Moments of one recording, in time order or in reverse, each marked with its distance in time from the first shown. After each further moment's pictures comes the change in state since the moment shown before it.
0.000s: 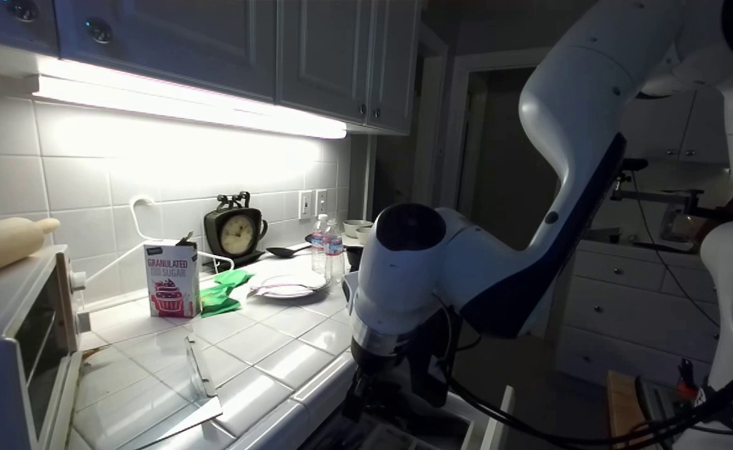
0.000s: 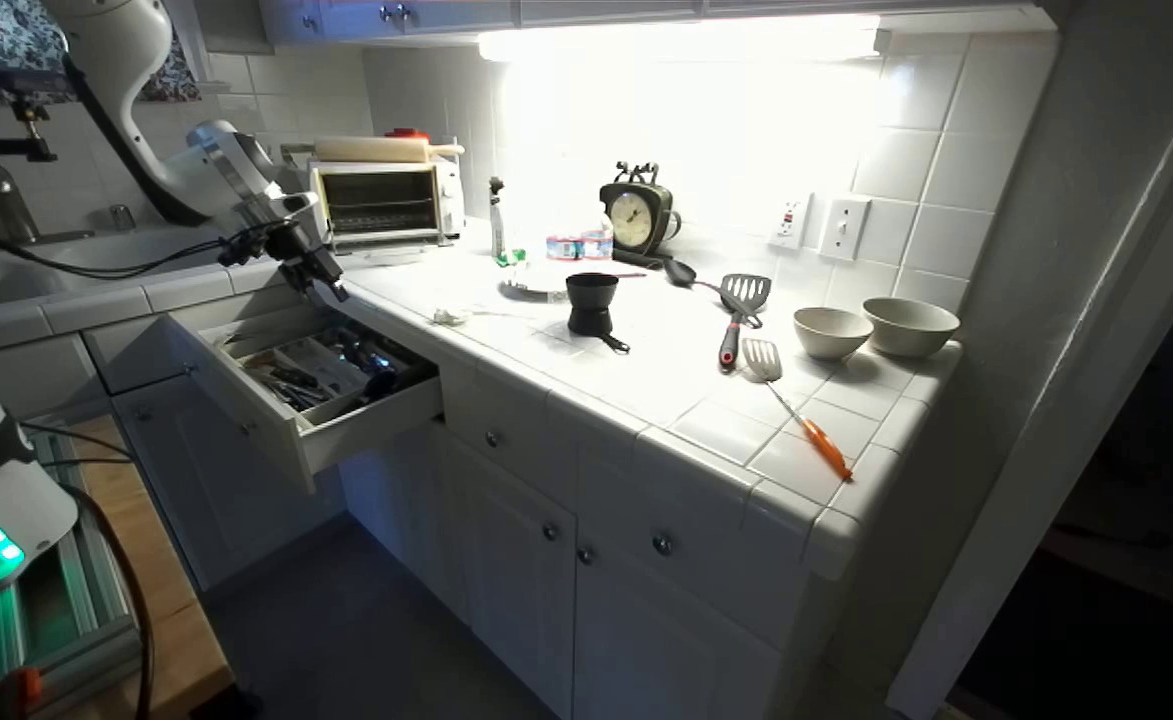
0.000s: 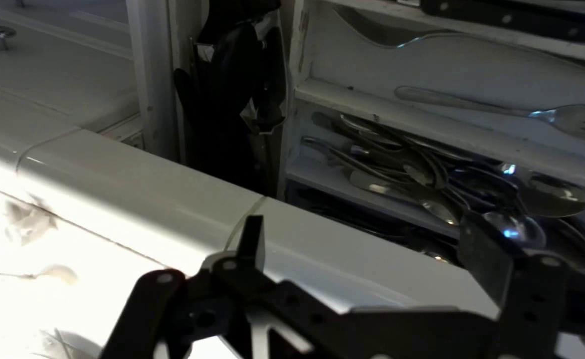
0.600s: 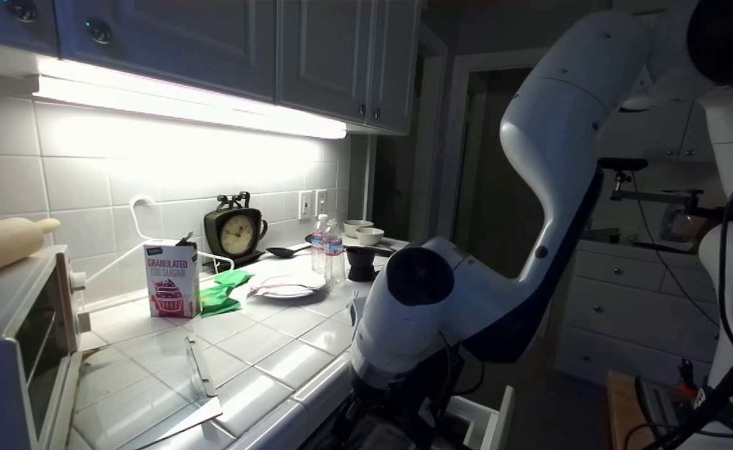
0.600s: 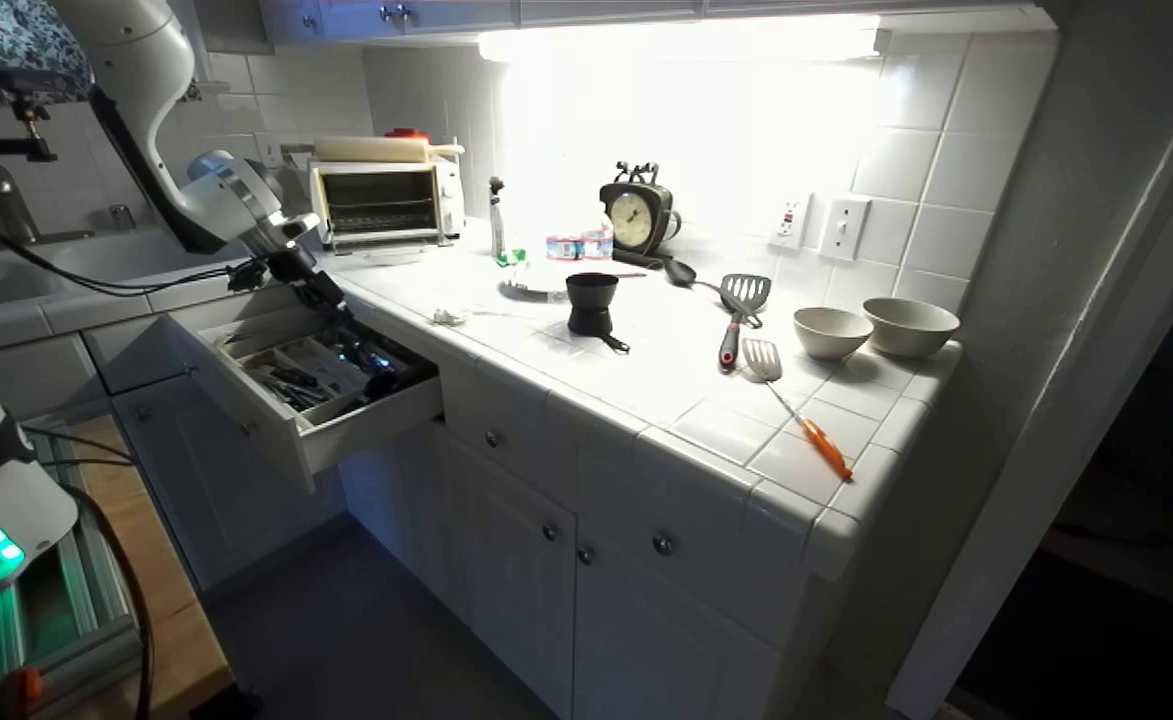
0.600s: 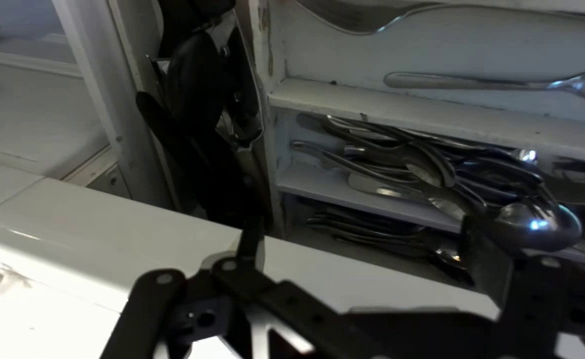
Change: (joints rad) arm 0.022 0.096 -0.031 0.020 -0.199 0.057 0.341
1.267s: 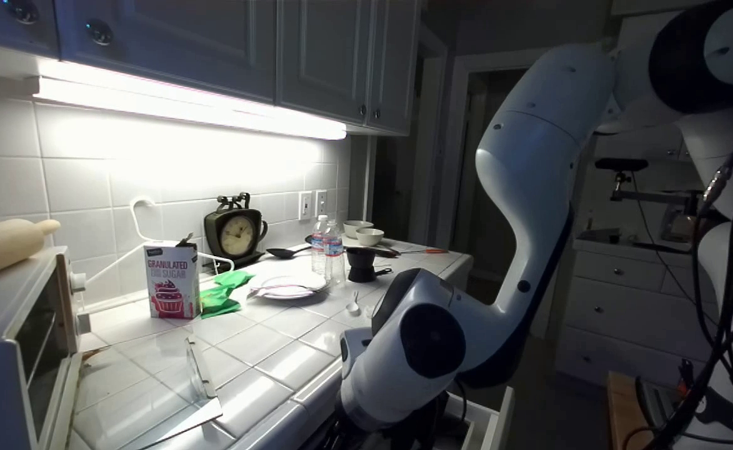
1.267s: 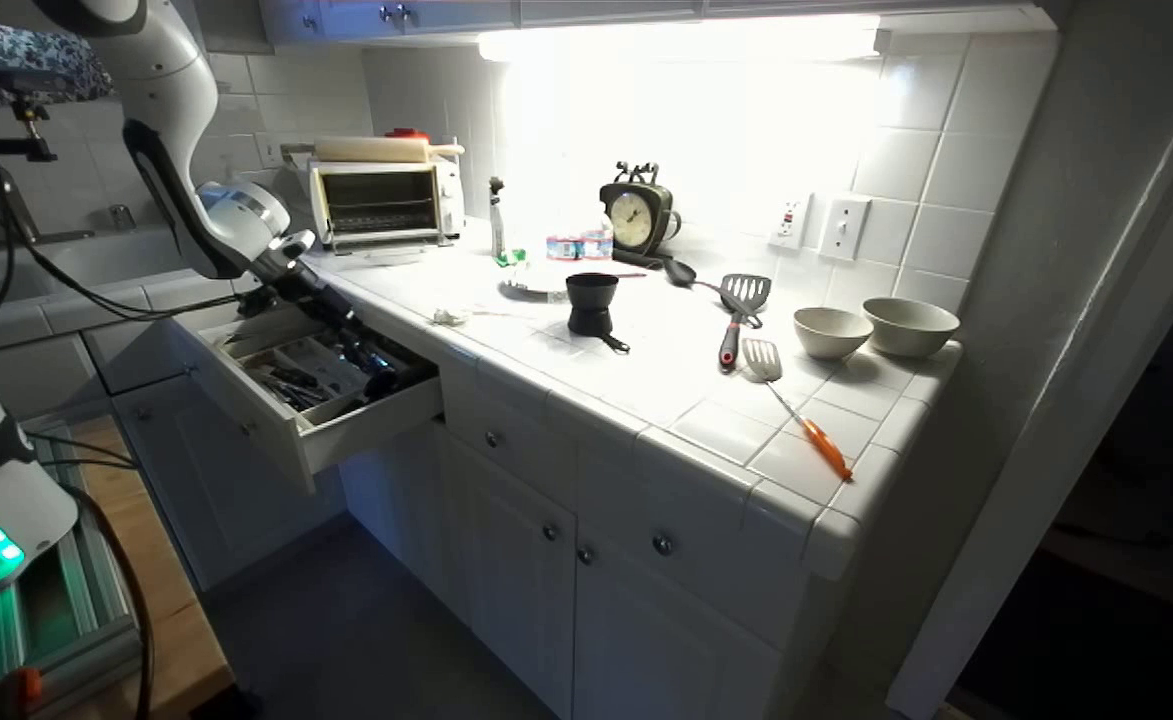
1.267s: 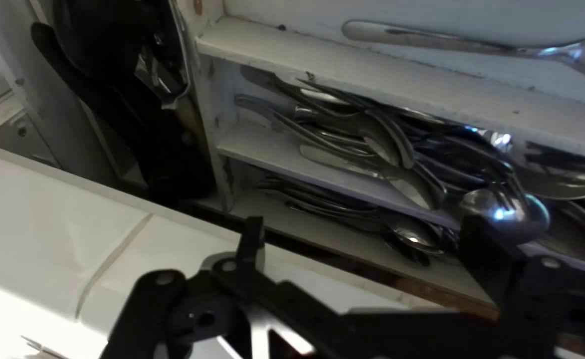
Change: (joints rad) arm 0.013 0.138 0.013 0.093 -0.347 0.011 0.246
